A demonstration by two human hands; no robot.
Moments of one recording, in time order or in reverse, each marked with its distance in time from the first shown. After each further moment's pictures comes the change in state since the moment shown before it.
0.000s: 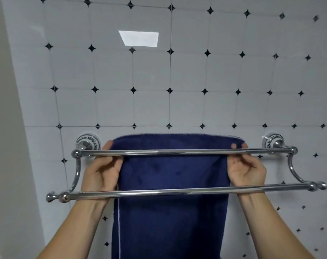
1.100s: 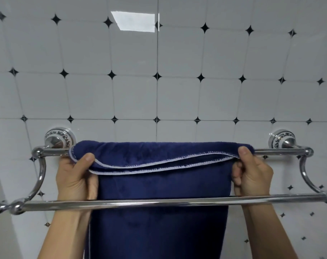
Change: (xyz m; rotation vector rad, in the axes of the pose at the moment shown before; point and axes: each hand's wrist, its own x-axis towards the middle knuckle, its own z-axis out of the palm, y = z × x) left_hand 0.002 -0.030 0.005 0.379 0.203 0.355; right_hand 0.004 -0.002 -0.014 -0.780 -0.012 -0.328
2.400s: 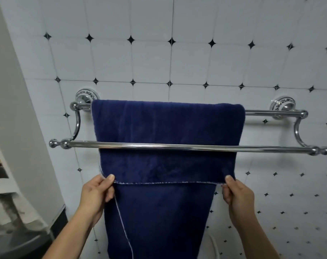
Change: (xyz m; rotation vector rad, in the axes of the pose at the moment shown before) left_hand -0.125 0.001 -0.127 0.566 0.084 -0.531; right_hand -0.128 0.071 -0.111 -0.376 -0.107 0.319
